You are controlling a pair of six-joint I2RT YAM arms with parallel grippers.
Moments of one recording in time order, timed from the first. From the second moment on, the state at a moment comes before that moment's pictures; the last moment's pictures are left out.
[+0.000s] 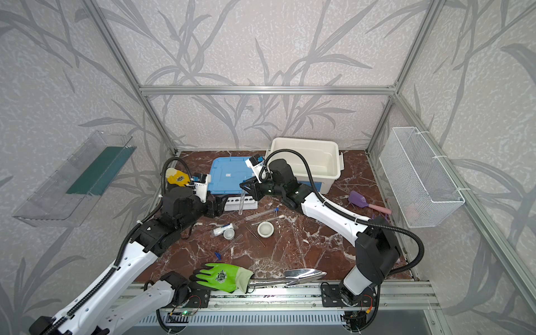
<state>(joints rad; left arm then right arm) -0.42 0.82 0.86 -0.51 -0.12 -0.21 0.75 1.61 1.29 -0.01 -0.42 0.23</state>
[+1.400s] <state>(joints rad) -0.22 0.68 0.81 -0.65 -0.25 -0.21 0.86 2.03 1.59 0.03 -0.06 -0.03</state>
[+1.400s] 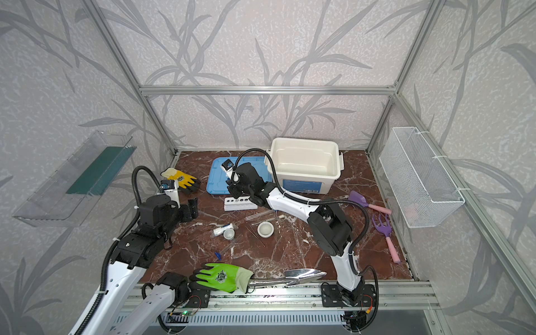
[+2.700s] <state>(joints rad) -0.22 0.69 0.81 -0.65 -0.25 -0.19 0.86 1.98 1.43 0.19 -0.03 -0.01</state>
